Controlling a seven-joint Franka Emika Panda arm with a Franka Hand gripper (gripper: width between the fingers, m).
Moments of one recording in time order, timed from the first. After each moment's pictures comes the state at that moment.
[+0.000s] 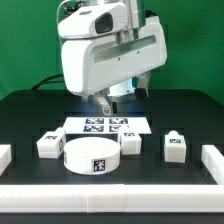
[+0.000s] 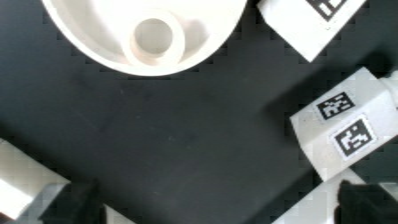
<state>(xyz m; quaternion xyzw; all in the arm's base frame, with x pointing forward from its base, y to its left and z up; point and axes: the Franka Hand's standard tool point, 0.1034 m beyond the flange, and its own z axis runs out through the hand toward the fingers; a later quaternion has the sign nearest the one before) 0.559 -0.007 0.112 -0.93 -0.37 -0.01 0.07</state>
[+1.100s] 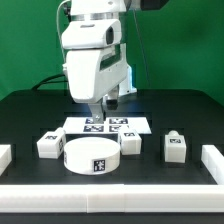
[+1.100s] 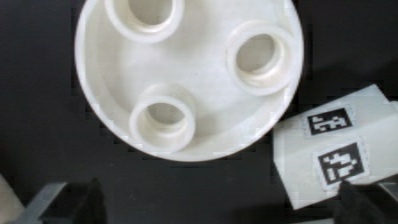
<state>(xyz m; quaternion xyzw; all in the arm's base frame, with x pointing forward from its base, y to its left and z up) 0.524 -0.038 0.086 -0.81 -0.58 -0.03 0.02</state>
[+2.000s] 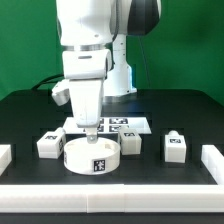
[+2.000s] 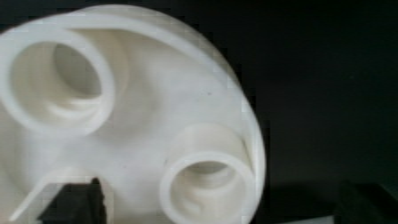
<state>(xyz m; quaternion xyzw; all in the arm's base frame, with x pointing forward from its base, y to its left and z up) 0.488 -0.061 0.033 -0.73 -0.68 -0.01 0.02</state>
